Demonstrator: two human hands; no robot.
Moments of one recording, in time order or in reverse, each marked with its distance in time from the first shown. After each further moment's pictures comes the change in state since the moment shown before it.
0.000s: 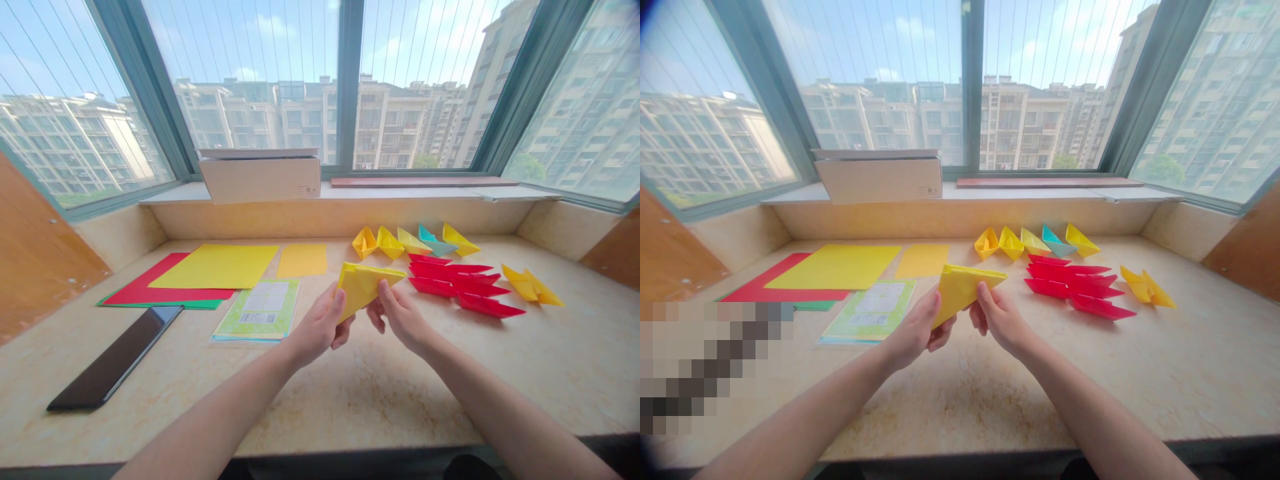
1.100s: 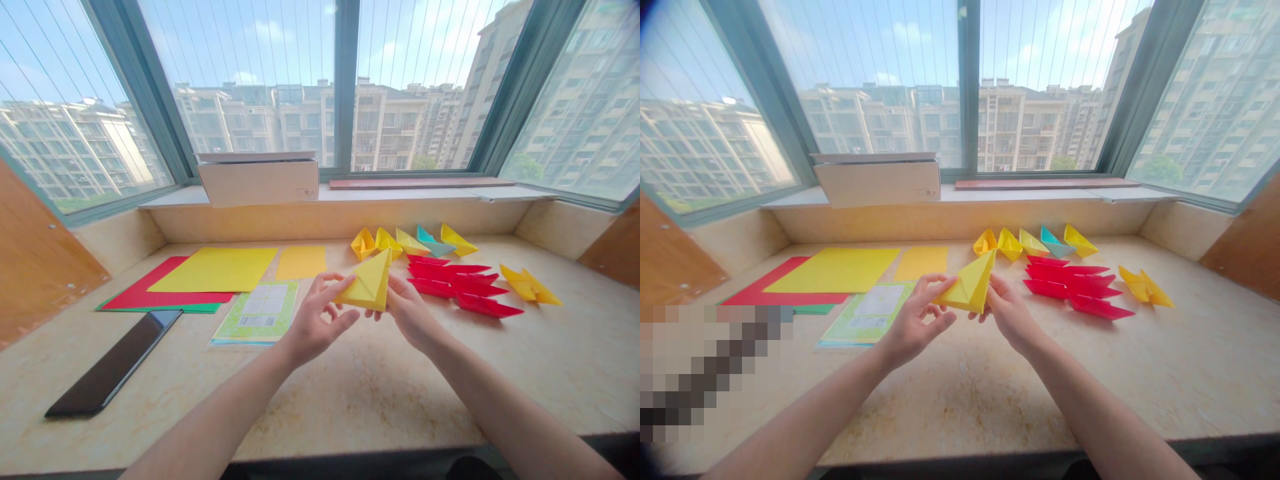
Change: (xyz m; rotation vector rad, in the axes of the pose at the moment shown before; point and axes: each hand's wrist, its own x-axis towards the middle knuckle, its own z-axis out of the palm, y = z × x) left_hand -0.001 -0.002 -0.015 0.480 0.186 0.295; right_hand 0.004 -0.019 -0.008 0.108 0.055 0.019
